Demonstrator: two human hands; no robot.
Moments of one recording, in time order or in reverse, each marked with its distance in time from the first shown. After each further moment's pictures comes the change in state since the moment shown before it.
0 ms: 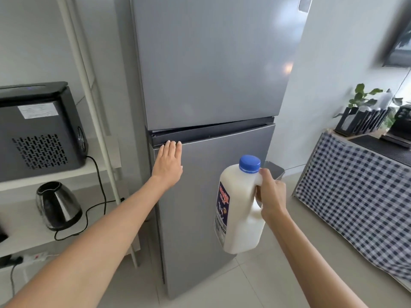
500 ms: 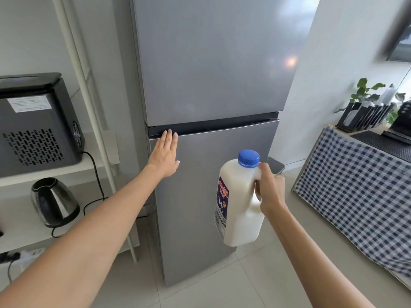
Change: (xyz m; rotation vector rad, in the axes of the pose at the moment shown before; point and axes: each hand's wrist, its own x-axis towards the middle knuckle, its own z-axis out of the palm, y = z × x) left_hand 0.024 -0.024 0.010 -0.108 -0.119 0.009; right_hand 0.017 0.004 0.020 -0.033 0.001 -0.009
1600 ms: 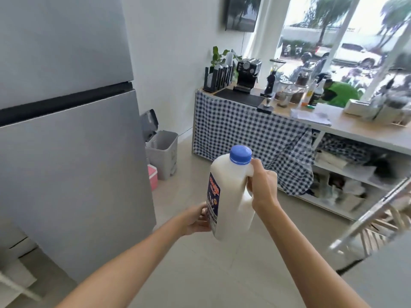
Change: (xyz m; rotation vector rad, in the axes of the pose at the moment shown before) left_hand -0.222 0.396 0.040 -1.447 -1.341 -0.105; right_hand -0.137 0.017 -0.306 0.103 0.528 -0.034
